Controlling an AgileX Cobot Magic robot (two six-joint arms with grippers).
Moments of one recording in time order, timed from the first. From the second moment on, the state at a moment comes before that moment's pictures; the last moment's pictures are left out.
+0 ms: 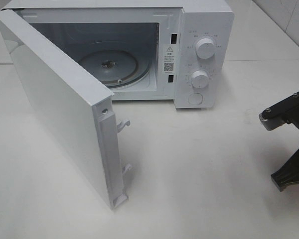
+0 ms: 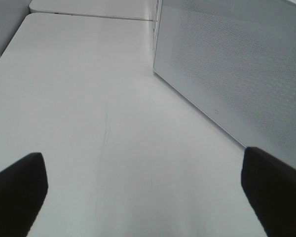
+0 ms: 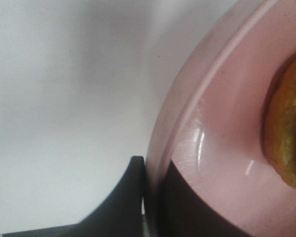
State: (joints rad) left arm 0.00 0.00 -0.51 -0.06 1.07 -0.03; right arm 0.49 1.47 -0.64 -0.57 0.94 0.63
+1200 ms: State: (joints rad) left arm 0.00 0.00 -0.51 -0.06 1.07 -0.03; right arm 1.04 1.40 -0.59 -0.55 0.98 0.62
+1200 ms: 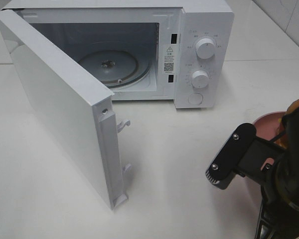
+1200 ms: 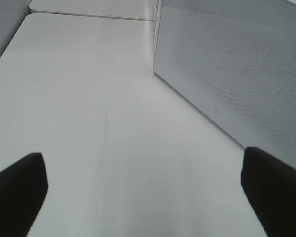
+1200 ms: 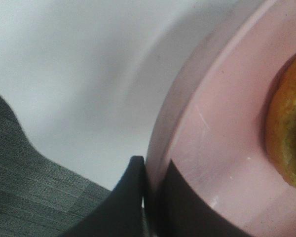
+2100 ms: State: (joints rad) left arm 0.00 0.00 -0.51 -0.06 1.07 -0.03; right arm 1.10 1.40 -0.59 -0.68 0.81 0.38
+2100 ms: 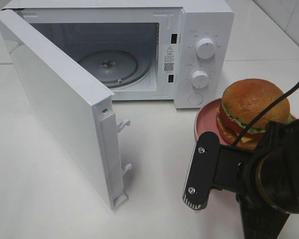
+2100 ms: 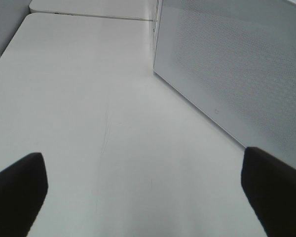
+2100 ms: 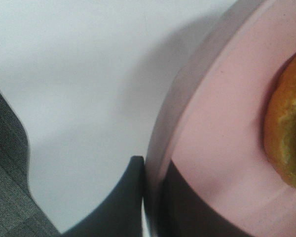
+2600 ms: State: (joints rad) left arm 0.00 0.00 -0.51 -0.06 1.07 -0.03; right arm 1.10 1.40 -0.59 -0.68 0.71 0.20
